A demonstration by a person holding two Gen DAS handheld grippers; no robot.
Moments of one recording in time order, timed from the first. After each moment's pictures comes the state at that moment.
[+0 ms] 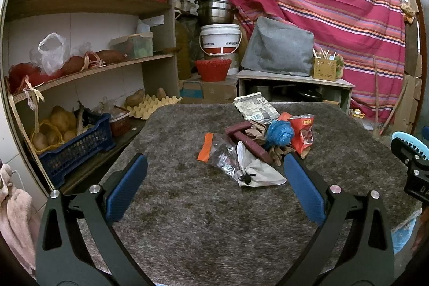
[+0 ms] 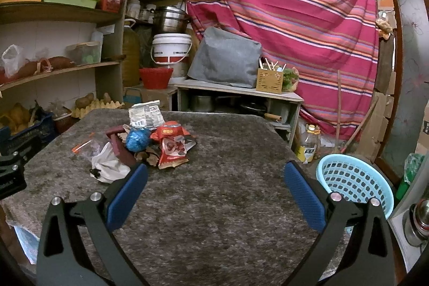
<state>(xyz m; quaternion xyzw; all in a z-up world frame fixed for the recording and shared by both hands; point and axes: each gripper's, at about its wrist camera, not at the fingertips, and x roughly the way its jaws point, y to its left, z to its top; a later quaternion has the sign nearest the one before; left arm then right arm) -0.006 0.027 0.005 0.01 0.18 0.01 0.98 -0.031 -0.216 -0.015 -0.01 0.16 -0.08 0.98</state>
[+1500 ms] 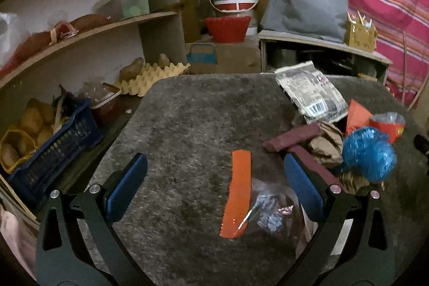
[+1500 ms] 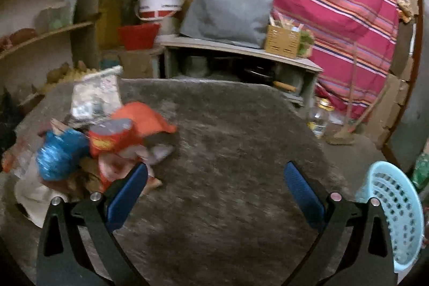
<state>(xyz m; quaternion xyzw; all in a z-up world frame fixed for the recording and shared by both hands) 0.188 0.056 -0.040 0.03 0.29 0.05 0.96 0.165 -0.231 -0.054 -0.01 0.27 -0.06 0.96</state>
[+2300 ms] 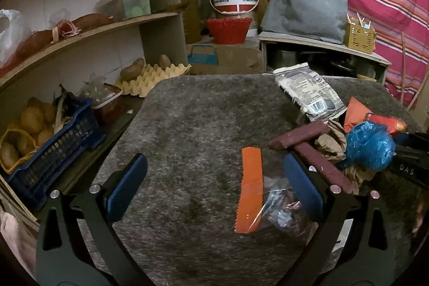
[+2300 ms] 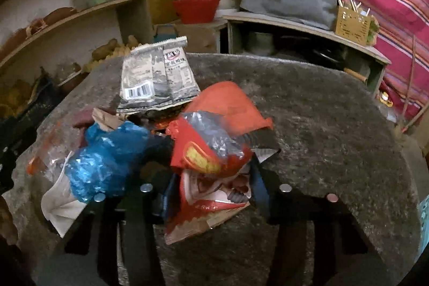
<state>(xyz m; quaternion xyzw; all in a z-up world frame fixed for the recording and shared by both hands) 0.183 0.064 -0.040 0.03 0.28 0.04 0.96 0.214 -0.177 -0.079 0.00 0.34 0.08 0.94</state>
